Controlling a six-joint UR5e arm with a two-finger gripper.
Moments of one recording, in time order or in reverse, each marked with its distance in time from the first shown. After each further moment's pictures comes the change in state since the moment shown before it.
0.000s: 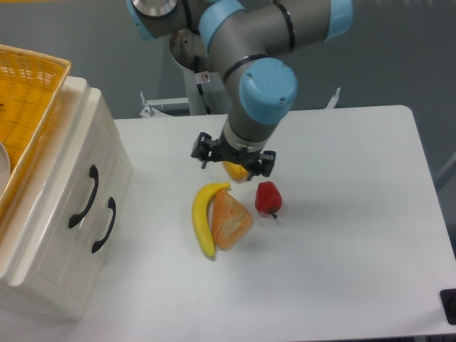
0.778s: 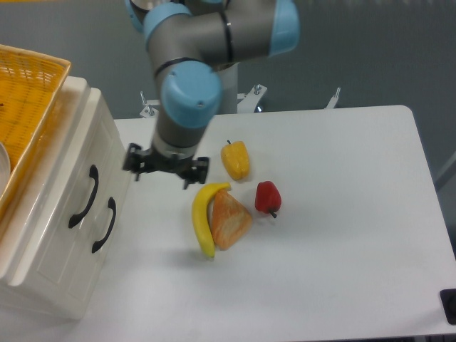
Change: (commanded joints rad) arm -0.204 -0.024 0.003 0.133 -0.138 -0.286
